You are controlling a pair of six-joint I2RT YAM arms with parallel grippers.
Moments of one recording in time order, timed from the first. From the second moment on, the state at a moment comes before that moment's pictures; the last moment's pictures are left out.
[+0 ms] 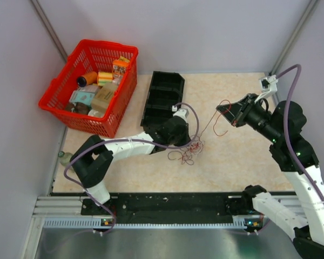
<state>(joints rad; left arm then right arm) -0.92 1.71 1.08 -0.03 -0.05 -0.66 0.37 0.79 1.17 -0.44 -0.32 0.57</state>
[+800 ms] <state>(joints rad) -0.83 1.37 0.71 -0.41 -0.50 -0.87 0.37 0.81 1.85 -0.68 0.45 0.20</state>
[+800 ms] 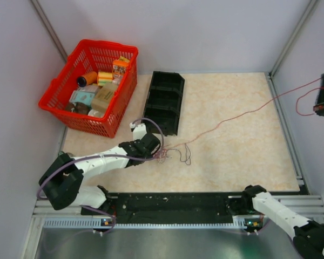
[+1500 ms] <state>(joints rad) -0.81 1.08 0.62 -0.39 -0.46 -0.80 0.37 0.89 1.74 -0.62 0.35 0.20</state>
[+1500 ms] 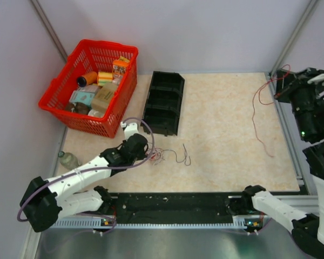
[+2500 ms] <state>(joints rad) -0.81 0.77 0.74 -0.35 -0.12 -0.50 0.37 0.91 1.31 -0.63 0.29 0.27</state>
